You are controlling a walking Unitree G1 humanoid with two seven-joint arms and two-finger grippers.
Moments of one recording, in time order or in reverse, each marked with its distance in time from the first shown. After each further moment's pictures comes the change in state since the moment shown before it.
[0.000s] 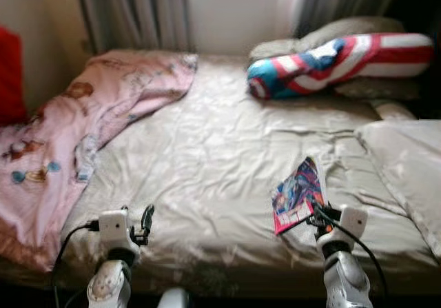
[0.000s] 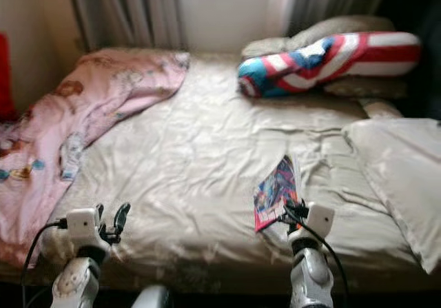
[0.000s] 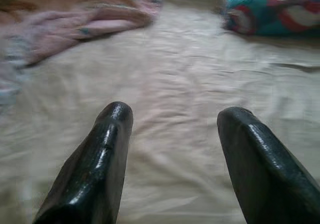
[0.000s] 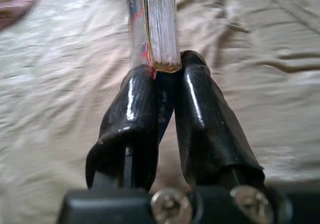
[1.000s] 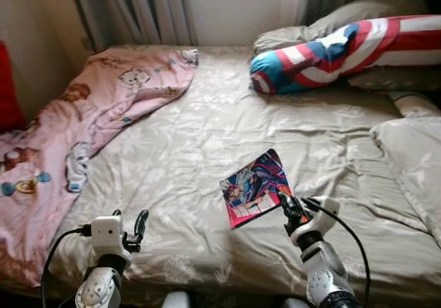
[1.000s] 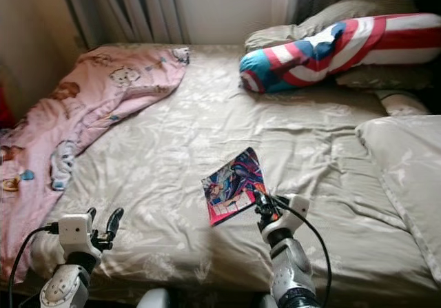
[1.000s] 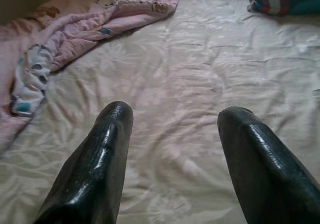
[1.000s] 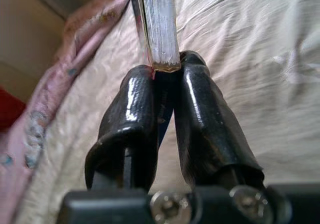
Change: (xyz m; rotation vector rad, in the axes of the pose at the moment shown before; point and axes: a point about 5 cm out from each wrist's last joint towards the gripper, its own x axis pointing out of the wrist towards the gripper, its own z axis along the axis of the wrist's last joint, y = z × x) left arm -0.015 0.032 0.010 0.108 0.006 0.010; right arm 0.015 0.046 -0.001 0.471 0.058 0.286
